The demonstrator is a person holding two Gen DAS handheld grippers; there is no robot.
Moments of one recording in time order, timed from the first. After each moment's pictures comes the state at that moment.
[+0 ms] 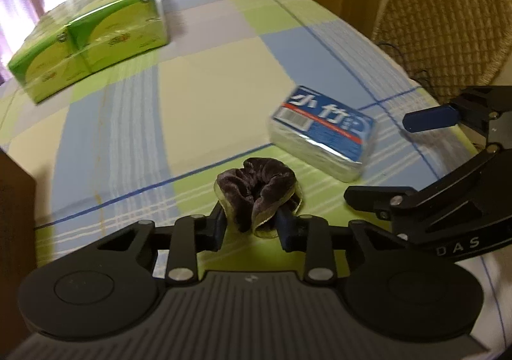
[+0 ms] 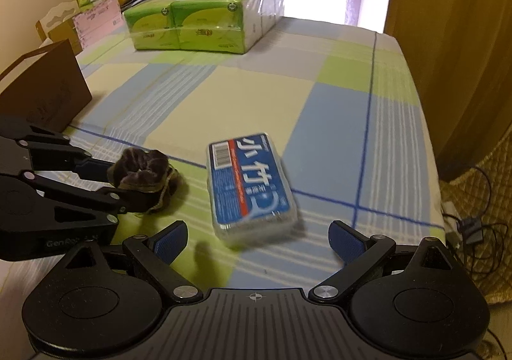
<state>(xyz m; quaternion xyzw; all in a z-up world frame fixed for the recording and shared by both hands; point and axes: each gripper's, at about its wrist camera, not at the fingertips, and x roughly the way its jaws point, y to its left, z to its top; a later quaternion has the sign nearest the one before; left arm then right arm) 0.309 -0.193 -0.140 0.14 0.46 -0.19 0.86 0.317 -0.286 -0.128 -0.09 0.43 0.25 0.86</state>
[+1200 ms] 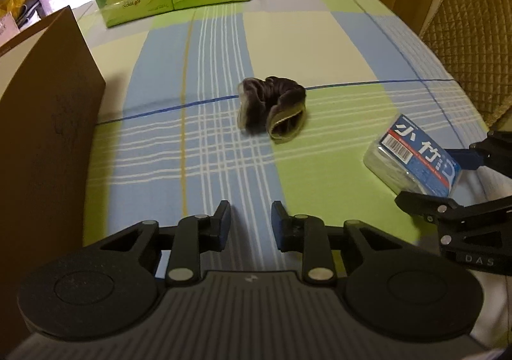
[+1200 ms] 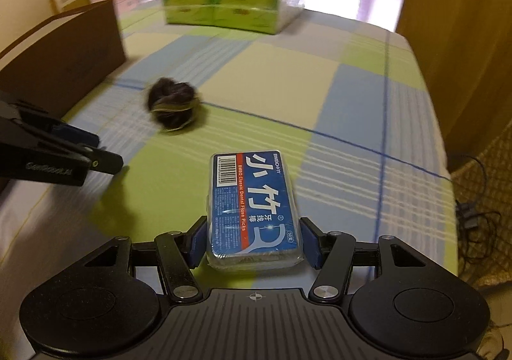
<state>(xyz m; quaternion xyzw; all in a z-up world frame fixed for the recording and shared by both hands) 0.258 -0.118 -0.141 0.07 0.49 -0.10 0.86 0.246 -0.272 -0.136 -0.12 0.43 0.24 0.86</state>
